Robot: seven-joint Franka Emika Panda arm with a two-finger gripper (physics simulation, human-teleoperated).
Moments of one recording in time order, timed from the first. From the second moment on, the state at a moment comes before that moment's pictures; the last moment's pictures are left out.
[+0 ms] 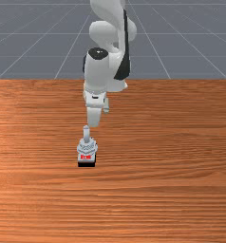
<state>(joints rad) 0.06 0.30 -0.20 -2.39 -0.14 2.69 -0.85</state>
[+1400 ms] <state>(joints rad) -0.06 0.38 -0.13 -2.25 -0.03 2.67 -1.11</state>
